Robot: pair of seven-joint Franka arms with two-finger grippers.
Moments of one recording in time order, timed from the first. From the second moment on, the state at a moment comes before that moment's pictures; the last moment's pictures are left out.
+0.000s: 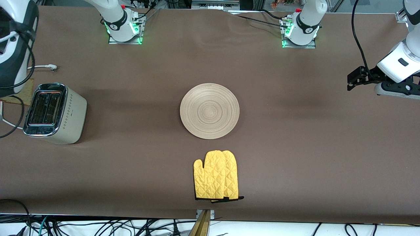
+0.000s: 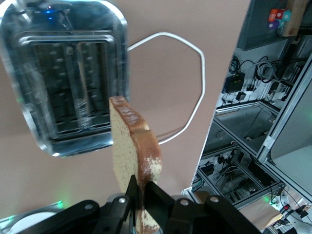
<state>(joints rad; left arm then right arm) 0.00 0.00 -0.04 -1.68 0.03 1.69 0.10 0.37 0.53 -0.73 -1.27 -0.24 1.39 -0.31</state>
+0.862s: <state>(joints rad) 0.00 0.00 -0.04 -1.68 0.03 1.69 0.10 0.36 0.61 -0.72 -1.27 -0.24 1.52 -0.32</state>
